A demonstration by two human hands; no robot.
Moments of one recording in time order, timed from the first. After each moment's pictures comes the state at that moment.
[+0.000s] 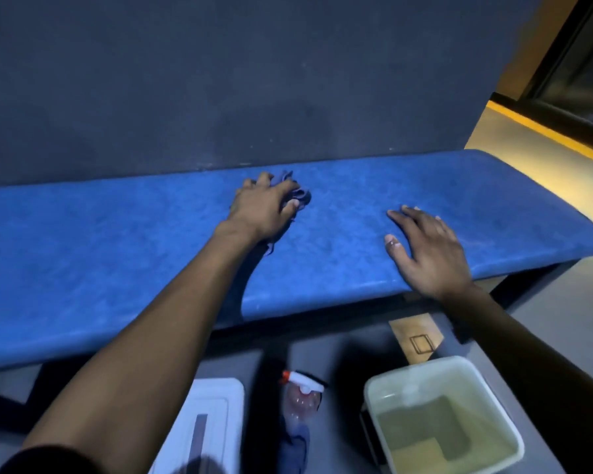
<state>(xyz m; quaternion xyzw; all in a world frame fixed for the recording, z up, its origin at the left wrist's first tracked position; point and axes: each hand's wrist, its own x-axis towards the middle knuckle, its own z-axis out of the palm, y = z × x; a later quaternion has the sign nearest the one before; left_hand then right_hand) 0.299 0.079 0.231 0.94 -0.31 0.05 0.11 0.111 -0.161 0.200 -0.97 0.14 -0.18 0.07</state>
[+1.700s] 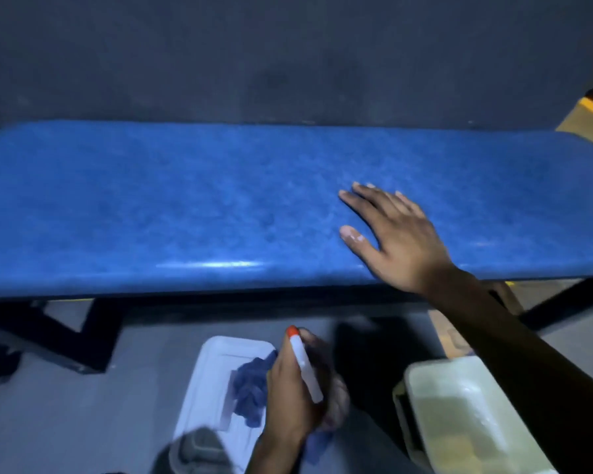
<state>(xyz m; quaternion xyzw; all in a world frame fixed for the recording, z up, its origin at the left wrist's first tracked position) 0.064 0.189 0.045 0.77 0.05 -0.13 0.62 0.157 -0.022 0.200 -0.99 -0.06 -0.14 0.07</state>
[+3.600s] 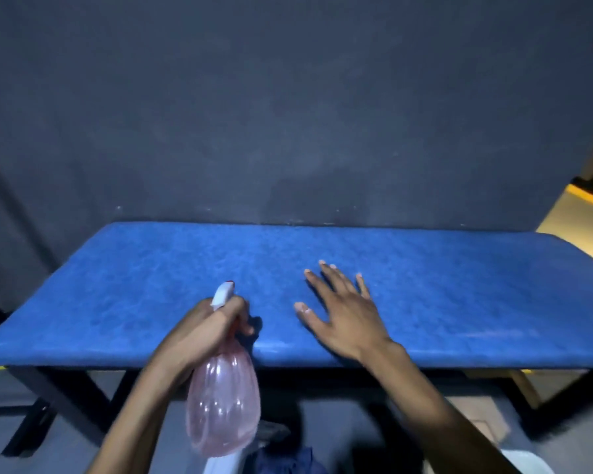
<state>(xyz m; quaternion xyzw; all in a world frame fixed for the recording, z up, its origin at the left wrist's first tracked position) 0.184 0.312 0.266 0.80 -0.02 -0.14 0.59 0.188 0.063 0.215 -0.99 -0.04 -0.11 0.11</state>
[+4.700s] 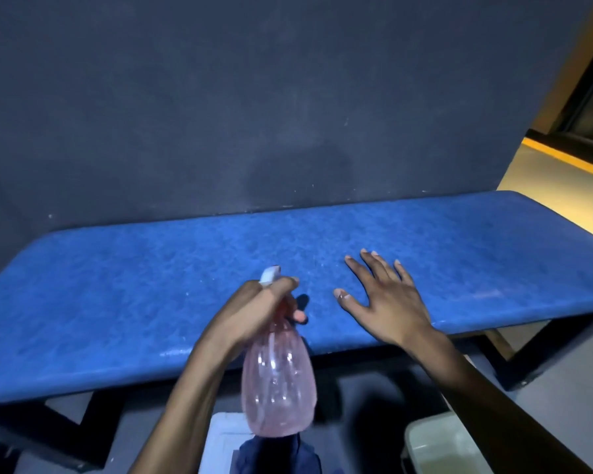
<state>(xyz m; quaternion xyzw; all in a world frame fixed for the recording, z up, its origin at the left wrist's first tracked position) 0.202 0.194 0.250 0.76 -0.09 -0.23 0.60 0.161 -0.052 0.191 -0.99 0.09 -0.09 0.09</state>
